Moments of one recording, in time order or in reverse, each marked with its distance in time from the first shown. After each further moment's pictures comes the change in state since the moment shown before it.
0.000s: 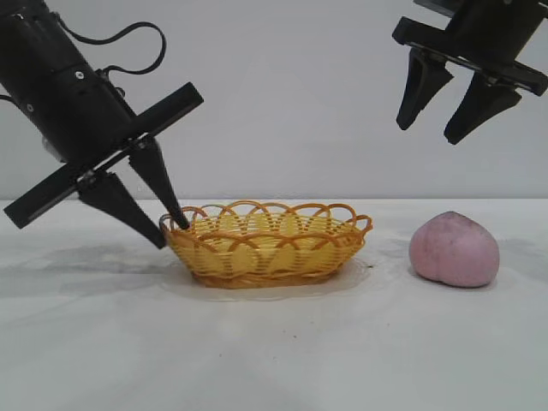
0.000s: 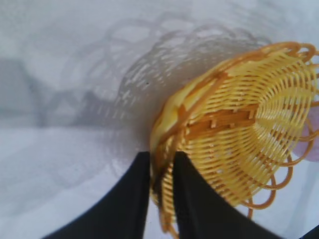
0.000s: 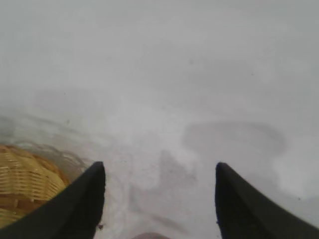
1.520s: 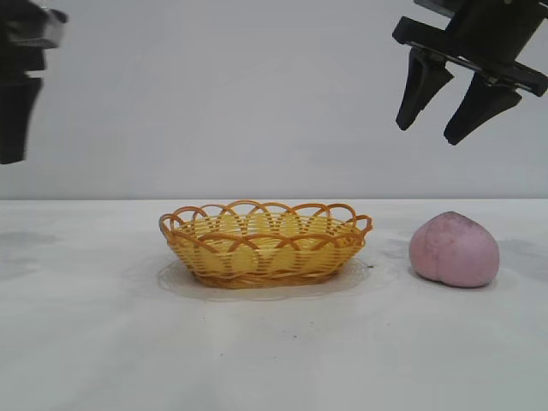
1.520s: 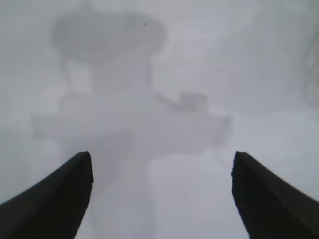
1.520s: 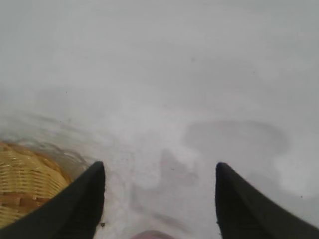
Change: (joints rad) left arm 0.238 -0.109 -0.277 0.993 0.389 -0.024; right arm 0.000 0.000 0.000 0.005 0.006 0.000
